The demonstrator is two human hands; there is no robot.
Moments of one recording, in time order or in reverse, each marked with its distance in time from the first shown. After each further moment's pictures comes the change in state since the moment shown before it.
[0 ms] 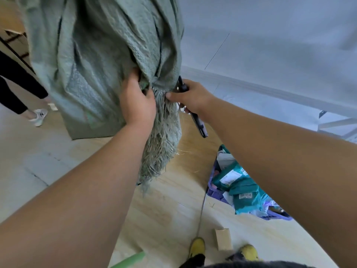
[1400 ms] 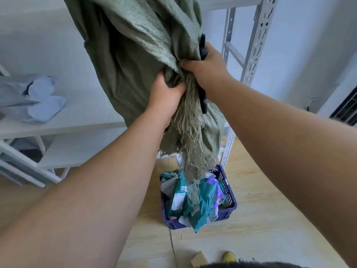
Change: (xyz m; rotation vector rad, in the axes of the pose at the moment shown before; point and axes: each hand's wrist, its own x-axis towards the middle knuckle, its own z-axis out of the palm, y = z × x) left_hand -0.119 0.291 0.096 -0.694 -0.817 0.132; right_hand -0.166 -0.041 -0.275 0.145 0.864 -0.318
